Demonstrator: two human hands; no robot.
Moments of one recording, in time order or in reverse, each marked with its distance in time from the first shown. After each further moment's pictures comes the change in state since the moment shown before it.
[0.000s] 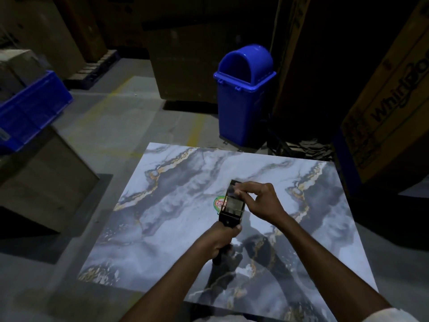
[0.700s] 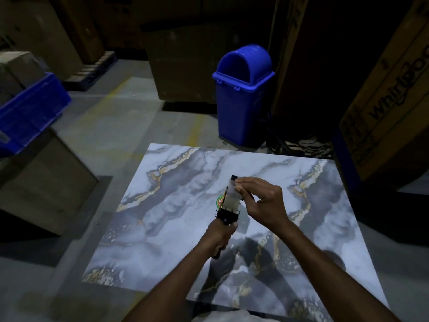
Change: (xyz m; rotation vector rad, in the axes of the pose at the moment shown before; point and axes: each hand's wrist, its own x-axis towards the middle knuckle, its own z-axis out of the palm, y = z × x) left_hand 0.024 -0.021 -0.015 0.065 0.123 0.058; right_hand -0.009 -0.051 0.003 -0.109 0.295 -0.222
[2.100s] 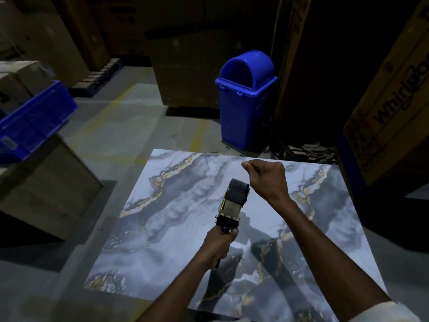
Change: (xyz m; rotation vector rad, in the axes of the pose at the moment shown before) left_hand 0.003 -0.009 -0.007 0.064 0.037 0.024; right_hand 0.066 0.034 0.008 -0.185 -0.047 0.267
